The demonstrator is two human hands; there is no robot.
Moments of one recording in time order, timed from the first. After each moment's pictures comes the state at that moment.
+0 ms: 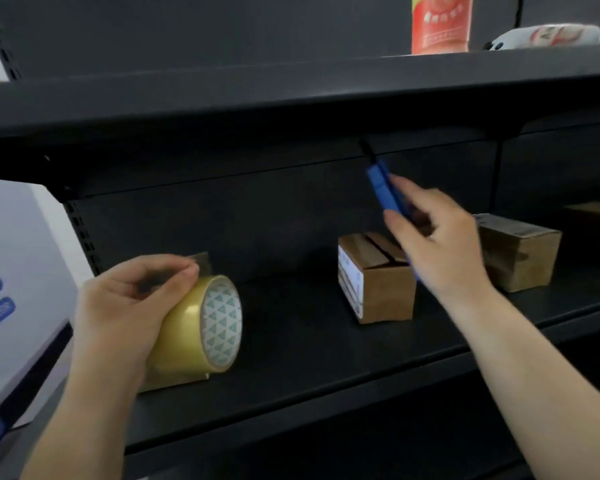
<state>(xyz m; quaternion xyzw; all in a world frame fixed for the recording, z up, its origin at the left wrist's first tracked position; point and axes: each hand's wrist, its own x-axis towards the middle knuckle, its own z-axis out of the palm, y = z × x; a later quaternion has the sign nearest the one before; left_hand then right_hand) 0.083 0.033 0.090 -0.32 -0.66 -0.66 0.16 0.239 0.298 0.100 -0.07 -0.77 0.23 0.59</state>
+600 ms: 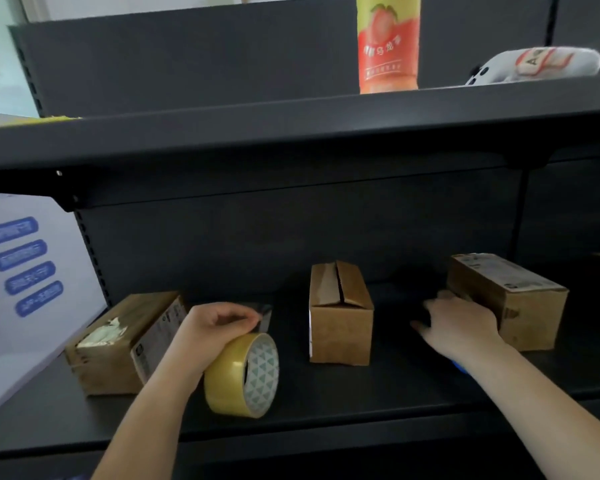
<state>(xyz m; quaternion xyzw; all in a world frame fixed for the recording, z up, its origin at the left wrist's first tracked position) 0.117 0.158 0.061 -0.25 -0.79 -0.56 -0.04 0.246 0.466 0.033 -0.33 -0.94 -0.04 0.11</state>
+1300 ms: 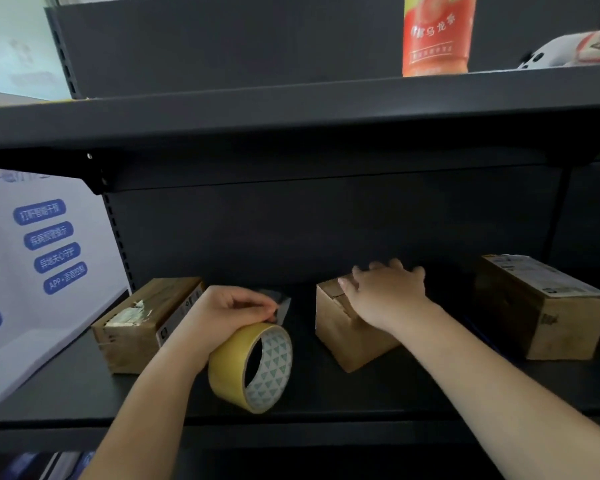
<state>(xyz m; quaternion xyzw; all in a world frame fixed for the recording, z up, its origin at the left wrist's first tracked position) 0.119 0.143 0.078 -0.27 -0.79 -0.55 -0.09 0.179 0.368 0.082 -0.22 -0.97 -0.04 0.06</state>
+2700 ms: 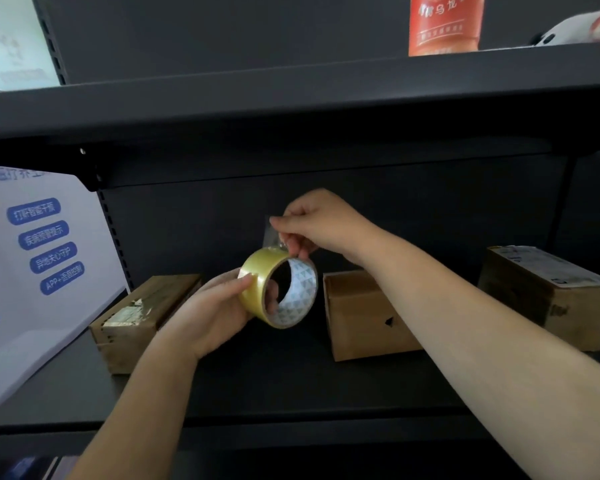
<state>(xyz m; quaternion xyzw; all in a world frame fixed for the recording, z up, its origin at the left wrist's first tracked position) 0.074 0.142 0.065 -0.40 -0.50 -0.70 -0.30 0.157 0.312 0.159 0.06 -0.86 0.48 0.17</state>
